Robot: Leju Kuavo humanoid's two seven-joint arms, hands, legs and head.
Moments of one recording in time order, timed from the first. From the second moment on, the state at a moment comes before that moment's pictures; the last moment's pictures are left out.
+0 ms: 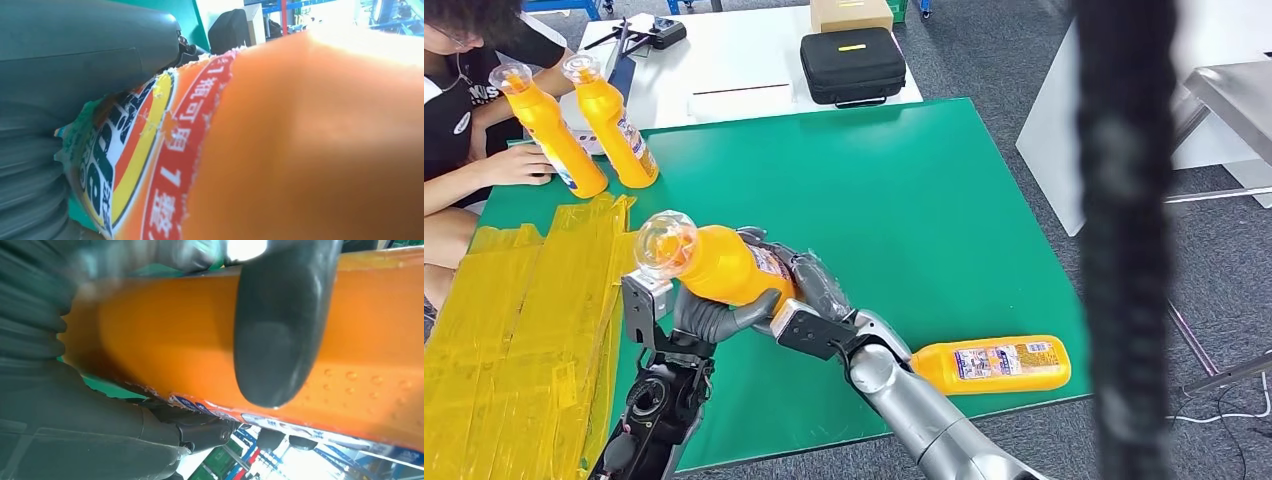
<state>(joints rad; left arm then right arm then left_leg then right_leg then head) -0.24 -0.15 -0.38 -1.36 0.02 0.02 -0.41 -0.41 0.19 0.58 -1.01 0.42 -0.17 -0.53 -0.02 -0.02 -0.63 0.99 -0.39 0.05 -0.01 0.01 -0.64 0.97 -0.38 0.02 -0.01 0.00</state>
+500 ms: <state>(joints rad) -0.26 -0.16 -0.37 -1.36 0.04 0.11 -0.42 -0.40 0.19 0.59 -1.04 0.44 -0.29 -0.49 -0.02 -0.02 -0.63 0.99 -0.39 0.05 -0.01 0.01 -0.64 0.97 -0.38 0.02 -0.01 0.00</state>
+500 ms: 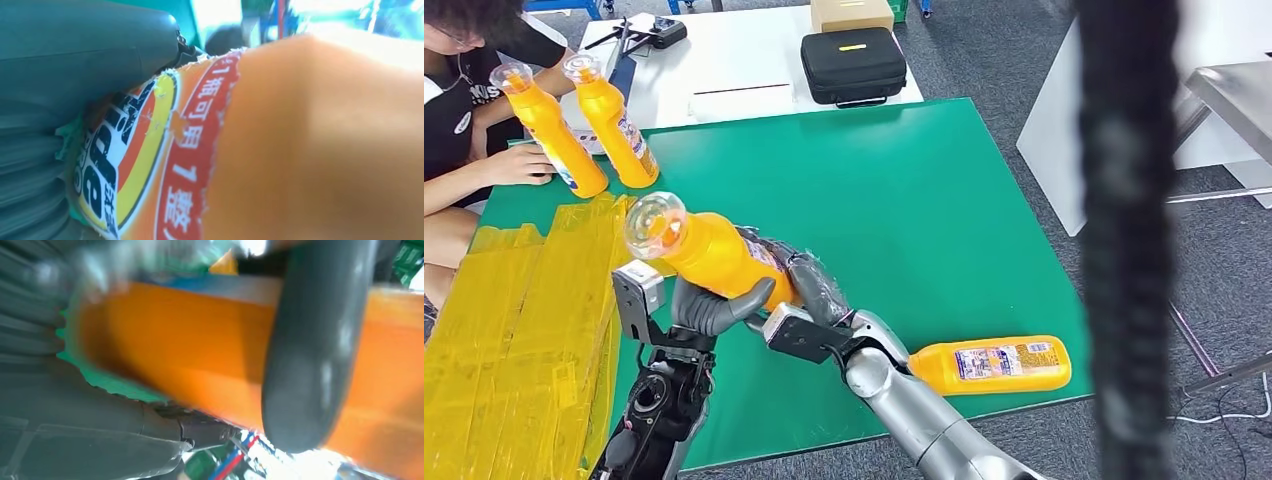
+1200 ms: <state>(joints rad) -0.29 -0.08 -0.21 -1.25 -1.44 0.64 0.07 -0.25 0.02 0.53 -1.45 1.02 -0.39 -0.20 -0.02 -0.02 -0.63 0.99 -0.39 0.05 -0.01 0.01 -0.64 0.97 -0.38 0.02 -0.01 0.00</state>
